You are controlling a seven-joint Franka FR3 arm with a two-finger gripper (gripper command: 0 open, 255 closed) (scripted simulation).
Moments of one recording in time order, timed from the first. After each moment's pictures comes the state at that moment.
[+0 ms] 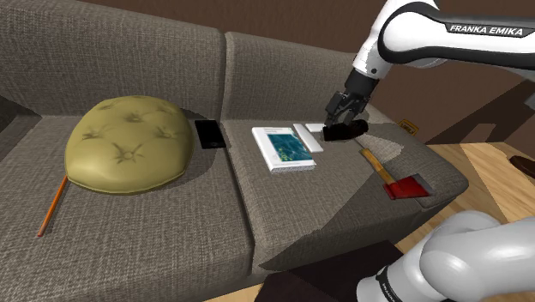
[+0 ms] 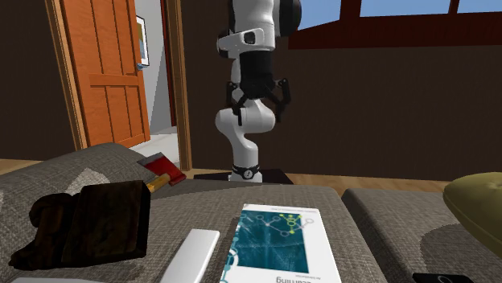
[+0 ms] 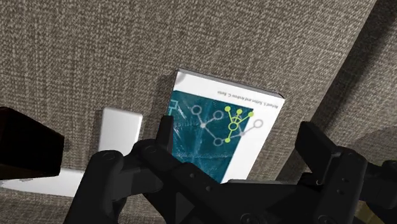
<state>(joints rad) -0.07 -0.52 -0.04 -2.29 0.04 1.81 -0.02</state>
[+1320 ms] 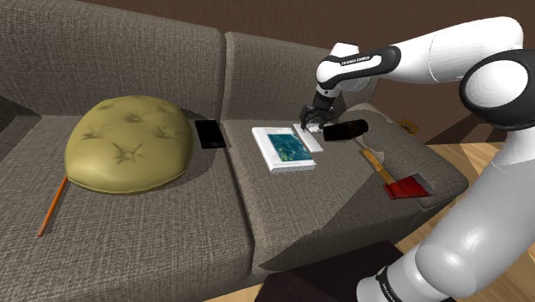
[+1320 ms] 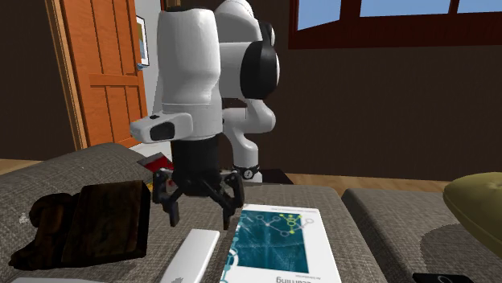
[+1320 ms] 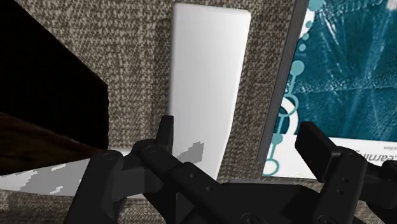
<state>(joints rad) -0.17 0.17 -0.14 -1.94 0.03 2.12 -0.04</state>
